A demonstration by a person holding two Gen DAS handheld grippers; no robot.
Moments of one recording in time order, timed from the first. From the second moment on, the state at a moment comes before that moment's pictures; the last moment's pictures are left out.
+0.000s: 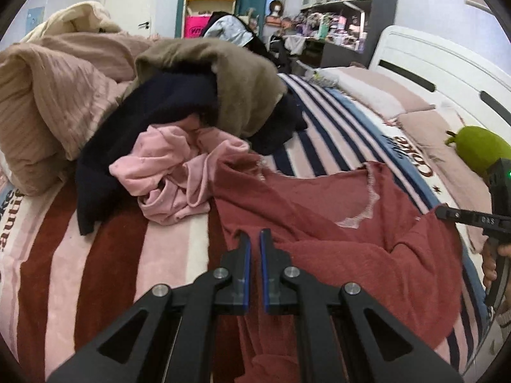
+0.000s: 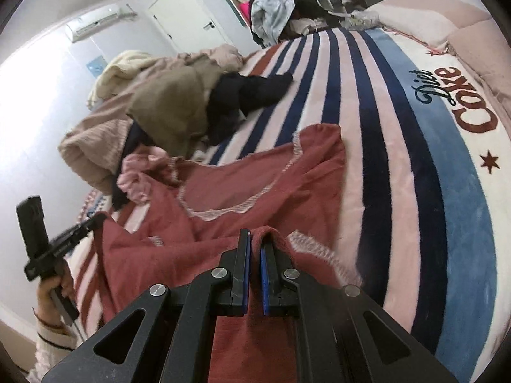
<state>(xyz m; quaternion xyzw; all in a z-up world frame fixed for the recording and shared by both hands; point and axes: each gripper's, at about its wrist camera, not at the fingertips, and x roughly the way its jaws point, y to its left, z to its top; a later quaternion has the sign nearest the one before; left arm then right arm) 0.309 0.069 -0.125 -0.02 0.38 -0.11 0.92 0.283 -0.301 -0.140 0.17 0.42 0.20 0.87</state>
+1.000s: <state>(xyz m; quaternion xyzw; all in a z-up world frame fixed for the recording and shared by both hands) 0.234 0.080 -0.128 -0.06 0.41 -0.18 0.89 0.193 -0.288 -0.120 0.08 0.44 0.22 0.87</state>
